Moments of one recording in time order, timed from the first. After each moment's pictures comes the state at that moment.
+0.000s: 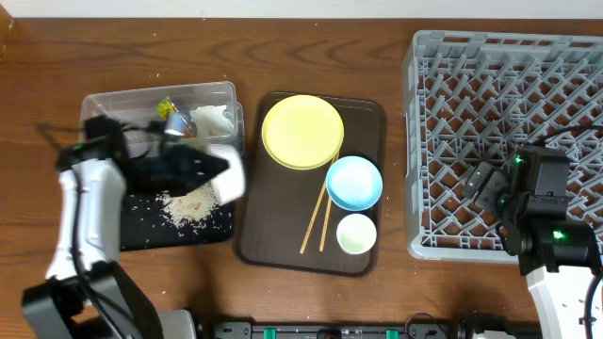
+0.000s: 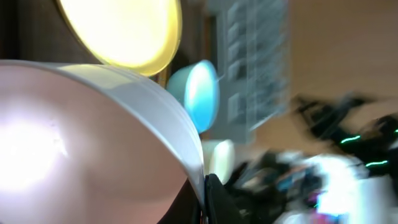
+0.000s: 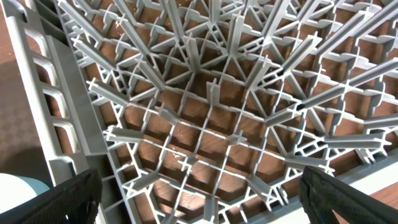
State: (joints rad) left arm 0.25 1.52 1.08 -1.08 1.05 0.17; right arm -0.04 0.98 0.86 -0.82 0.20 0.41
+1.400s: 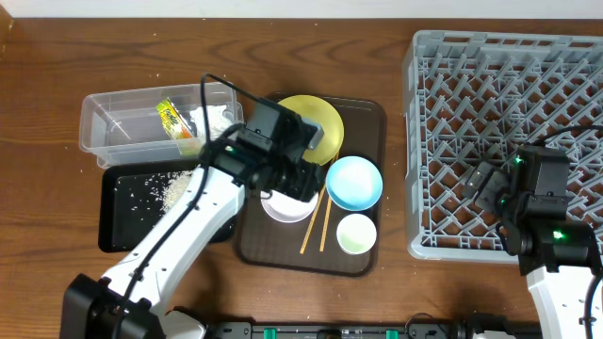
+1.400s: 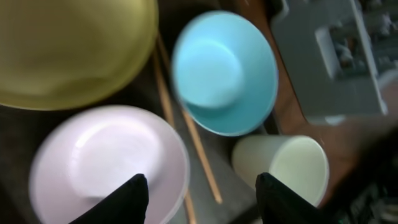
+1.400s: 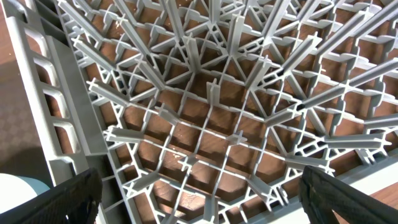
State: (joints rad) left arm -0.49 1.50 1.15 -0.80 0.39 -0.10; right arm -0.04 0.98 0.86 -0.82 0.20 0.41
